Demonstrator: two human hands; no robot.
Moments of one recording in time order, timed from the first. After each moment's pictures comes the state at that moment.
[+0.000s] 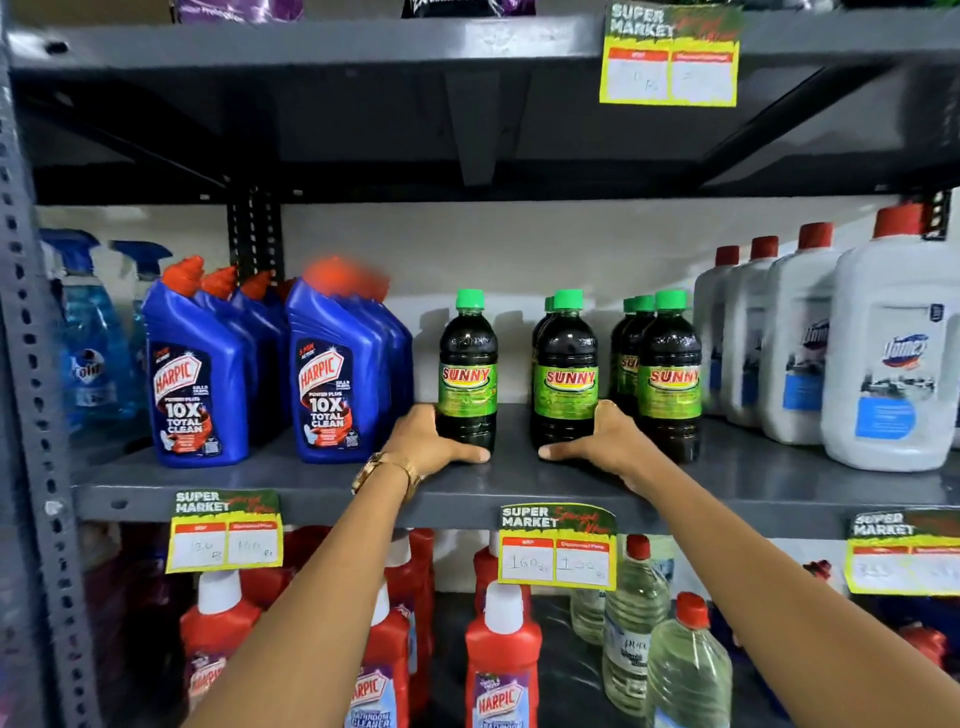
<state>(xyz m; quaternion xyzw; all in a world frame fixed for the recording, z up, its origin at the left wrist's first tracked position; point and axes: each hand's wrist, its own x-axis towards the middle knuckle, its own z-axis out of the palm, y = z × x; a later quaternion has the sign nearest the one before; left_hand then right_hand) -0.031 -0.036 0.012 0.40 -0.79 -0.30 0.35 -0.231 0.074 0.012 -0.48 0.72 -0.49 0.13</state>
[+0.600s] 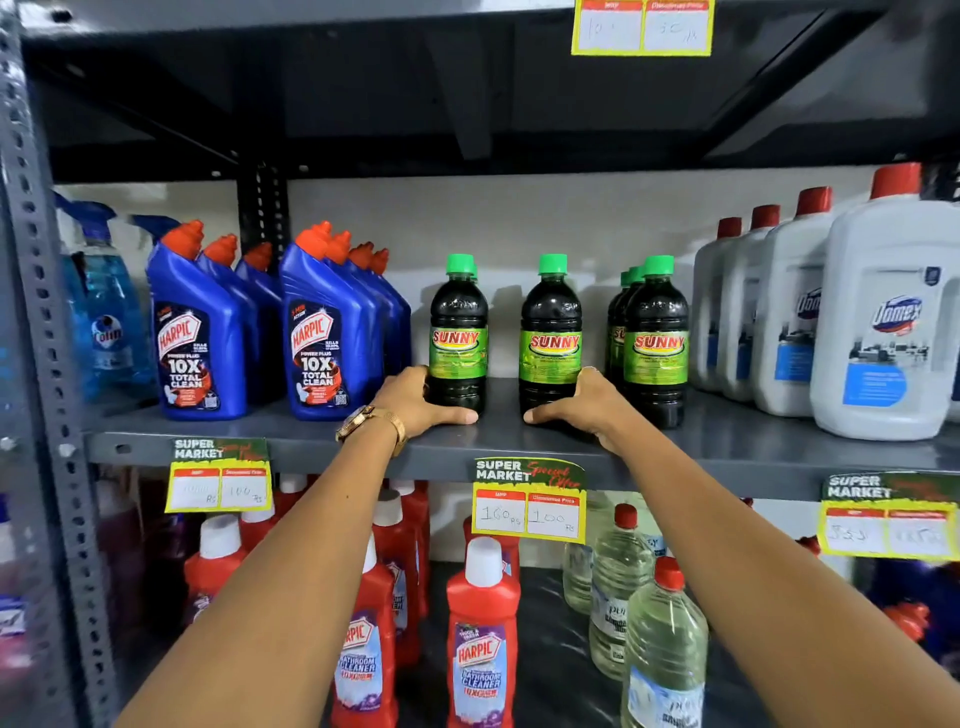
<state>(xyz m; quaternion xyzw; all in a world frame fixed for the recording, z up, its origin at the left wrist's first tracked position) -0.032 -0.026 0.008 0.41 -0.81 -0.23 0.35 -0.236 0.070 0.009 -0.50 0.69 -0.51 0.15</state>
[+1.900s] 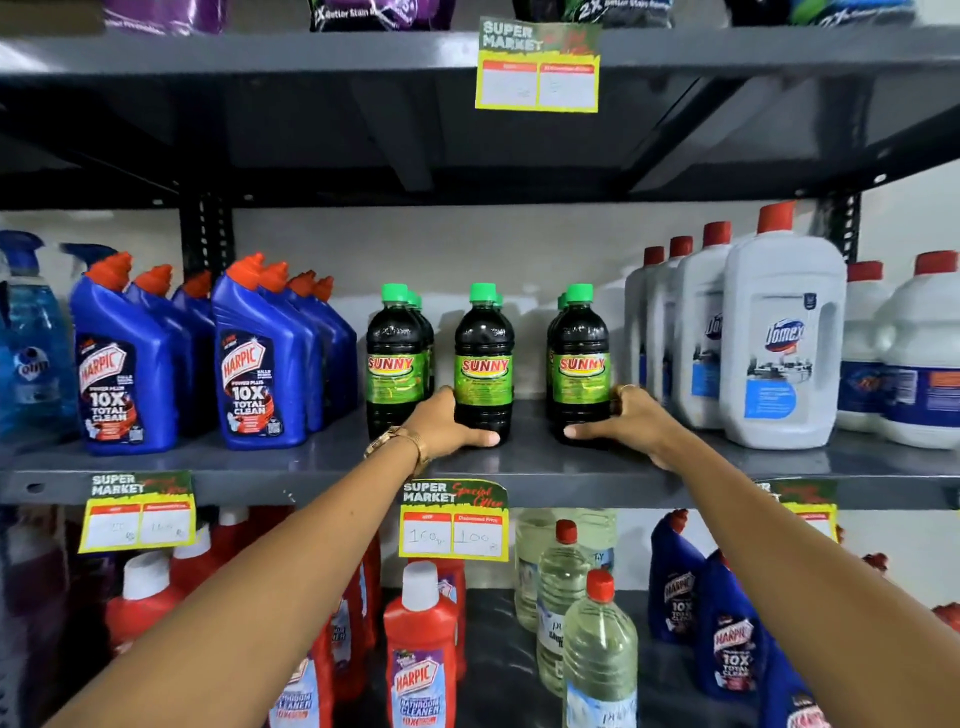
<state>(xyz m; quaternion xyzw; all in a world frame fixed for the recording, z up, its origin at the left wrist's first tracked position) -0.122 0.006 0.012 0.34 -0.84 -0.27 0.31 -0.340 0.140 0.011 -0.51 0.67 -0.52 0.14</state>
